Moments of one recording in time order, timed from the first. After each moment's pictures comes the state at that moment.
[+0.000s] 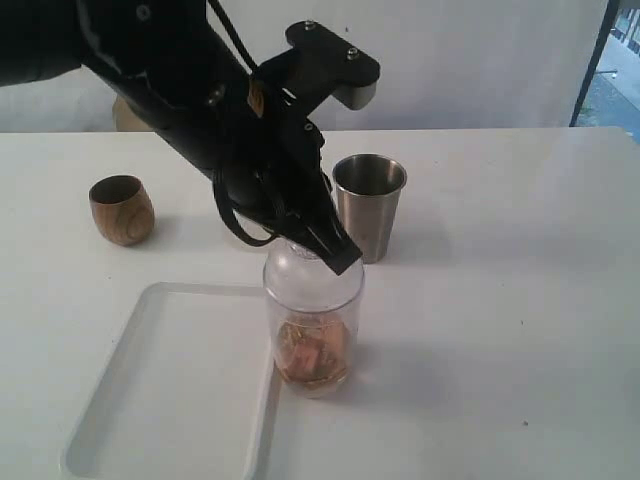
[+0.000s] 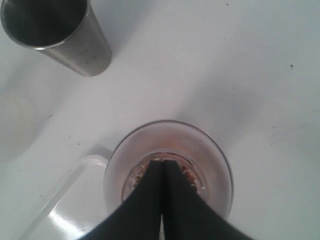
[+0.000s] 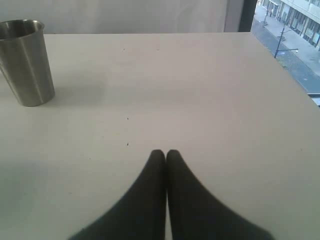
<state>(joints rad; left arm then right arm) -0.86 1.65 -1.43 -0.04 0.90 0.21 0.04 0.01 0.00 -0.05 0.35 0.02</state>
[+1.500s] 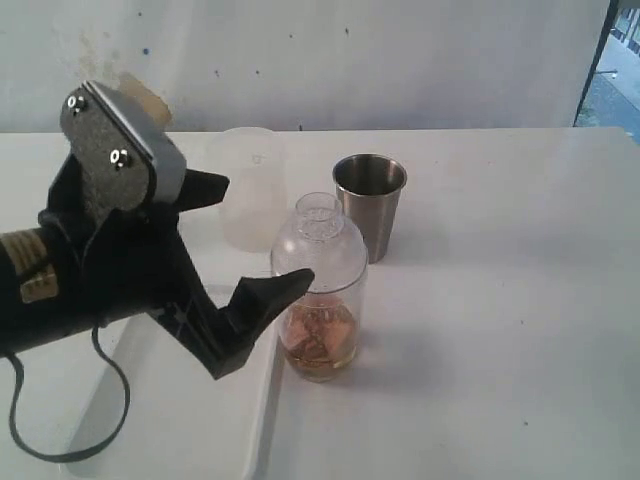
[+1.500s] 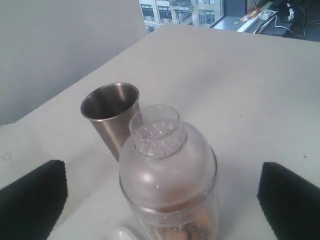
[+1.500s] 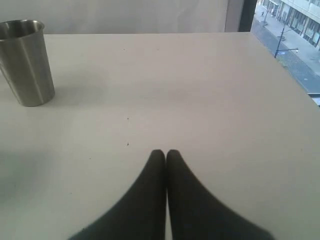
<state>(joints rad) -0.86 1.20 -0.61 -0.04 -0.17 0.23 0.04 0.01 0.00 -0.05 0.35 0.02</state>
